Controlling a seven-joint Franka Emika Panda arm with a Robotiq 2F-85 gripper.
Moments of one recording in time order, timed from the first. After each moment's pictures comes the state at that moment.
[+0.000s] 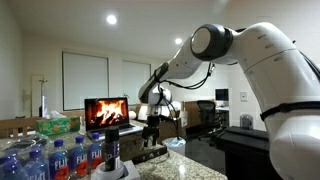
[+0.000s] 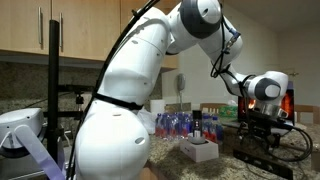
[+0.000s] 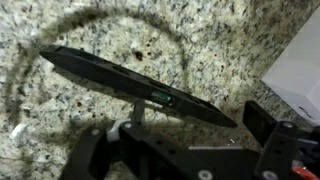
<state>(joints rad) -0.19 0.39 0.00 -1.83 0.29 2.07 -0.66</state>
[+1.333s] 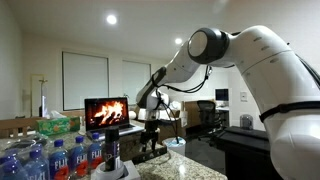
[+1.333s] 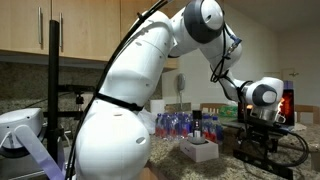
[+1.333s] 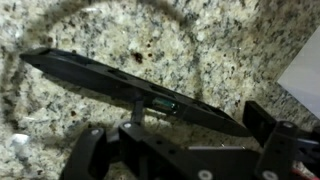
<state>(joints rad) -0.18 0.43 0.01 -1.83 0.25 2.11 -0.60</state>
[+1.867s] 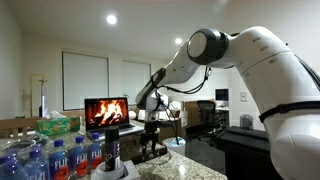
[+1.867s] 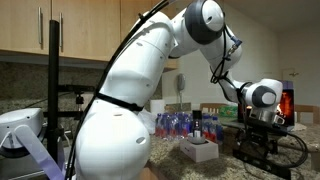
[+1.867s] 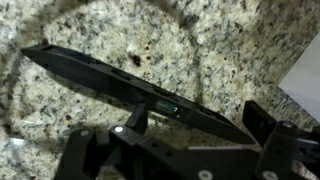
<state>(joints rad) -0.18 0.44 0.01 -1.83 0.24 2.11 -0.60</state>
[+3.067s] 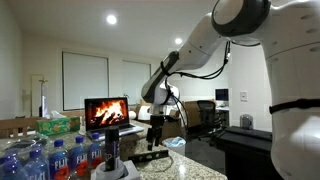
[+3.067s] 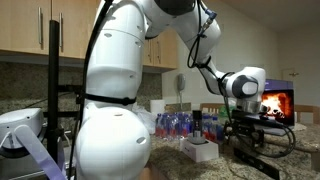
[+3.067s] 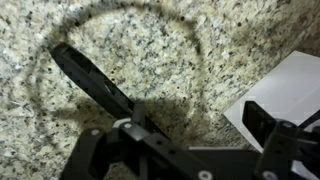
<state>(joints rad) -0.17 0.12 0.04 -2.19 0.27 2.27 -0.76</state>
